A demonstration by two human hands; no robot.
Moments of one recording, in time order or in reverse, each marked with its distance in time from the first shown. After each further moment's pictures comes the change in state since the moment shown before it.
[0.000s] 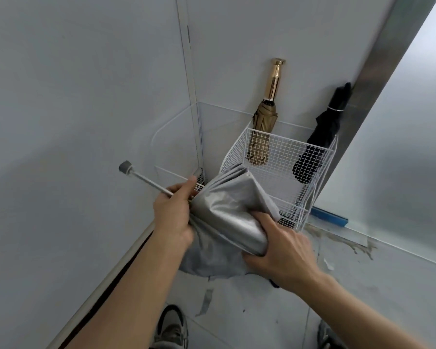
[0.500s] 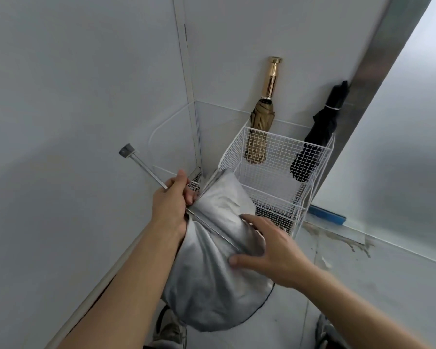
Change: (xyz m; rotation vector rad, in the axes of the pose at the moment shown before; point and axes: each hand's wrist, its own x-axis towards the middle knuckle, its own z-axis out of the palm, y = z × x) left_hand 0.010 0.001 0.001 -0.008 -0.095 0.022; right_hand 0.004 0.012 0.011 0.401 -0.265 0.063
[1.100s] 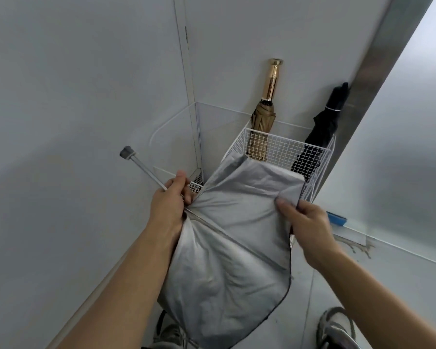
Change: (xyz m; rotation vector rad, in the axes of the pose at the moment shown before) left_hand -0.003 0.006 -0.001 0.061 -0.005 0.006; right_hand 0.016 0.006 -0.034 0.916 0.472 0.292
